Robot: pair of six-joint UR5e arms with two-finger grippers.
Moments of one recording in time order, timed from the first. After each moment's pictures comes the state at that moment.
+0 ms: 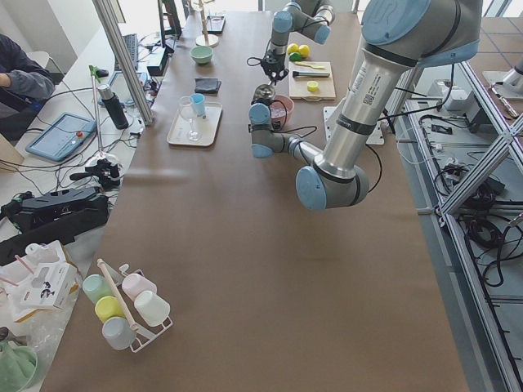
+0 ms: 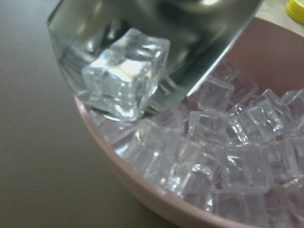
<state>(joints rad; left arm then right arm) -0.56 -2.11 -1.35 -2.65 -2.17 -0.01 0.47 -1.02 1.98 -1.86 1.76 0.03</state>
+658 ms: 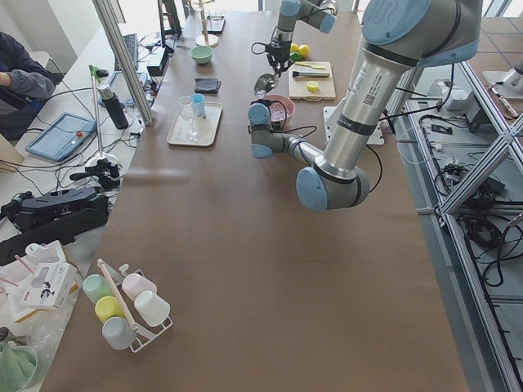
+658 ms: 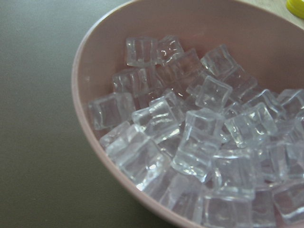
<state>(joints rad) -0.56 -2.10 -1.37 -2.62 -2.18 0.00 0.47 -1.12 2.13 -1.78 1.78 0.12</state>
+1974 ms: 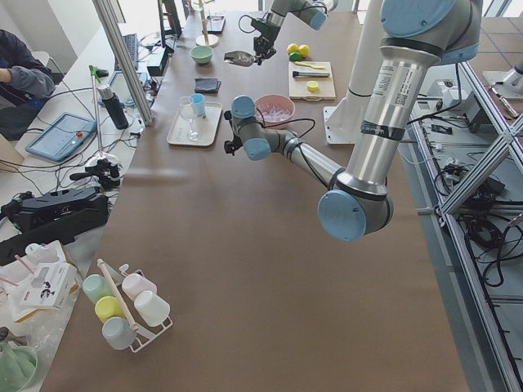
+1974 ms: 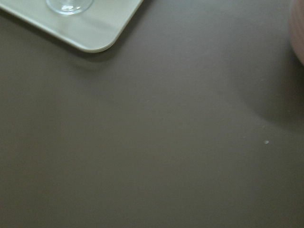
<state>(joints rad) -0.82 -1.87 -1.72 -2.10 -2.18 -0.01 0.59 -1.24 2.13 -1.38 1.67 0.44</state>
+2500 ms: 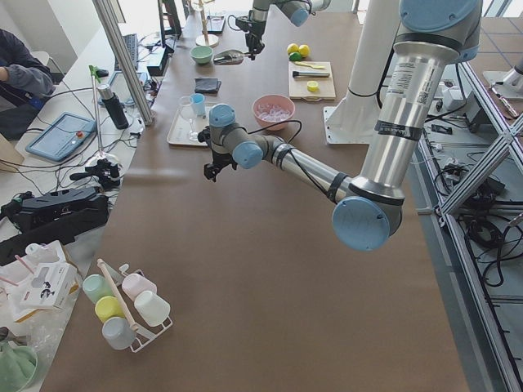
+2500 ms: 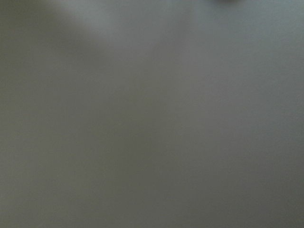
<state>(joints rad) -1.00 -1.82 -1.72 -1.87 -2.20 -0.01 0.77 -1.18 2.03 -1.59 1.96 0.43</state>
